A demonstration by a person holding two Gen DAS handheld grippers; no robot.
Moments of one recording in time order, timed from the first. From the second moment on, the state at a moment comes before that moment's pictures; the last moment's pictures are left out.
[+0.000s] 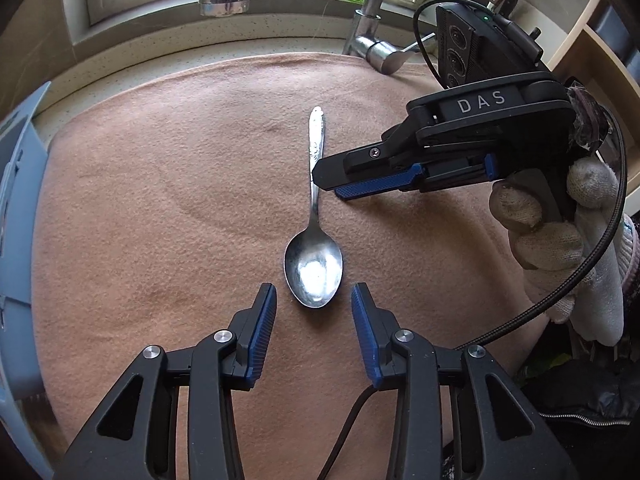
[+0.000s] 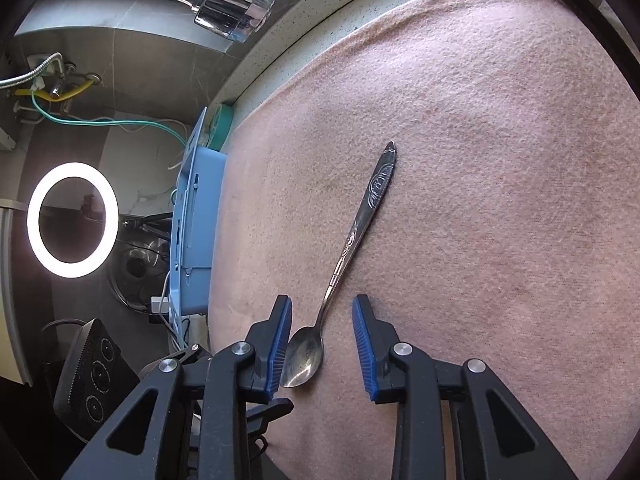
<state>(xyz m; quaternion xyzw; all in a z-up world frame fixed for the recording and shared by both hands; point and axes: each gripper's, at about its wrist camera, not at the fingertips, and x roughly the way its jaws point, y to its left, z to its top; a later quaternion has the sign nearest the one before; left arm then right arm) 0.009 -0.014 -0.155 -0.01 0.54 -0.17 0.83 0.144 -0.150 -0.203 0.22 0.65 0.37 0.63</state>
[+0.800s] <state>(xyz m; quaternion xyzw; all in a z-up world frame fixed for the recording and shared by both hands) 0.005 -0.006 -0.149 -0.02 0.51 -0.17 0.84 0.138 -0.135 -0.196 0.26 0.64 0.36 0.63</state>
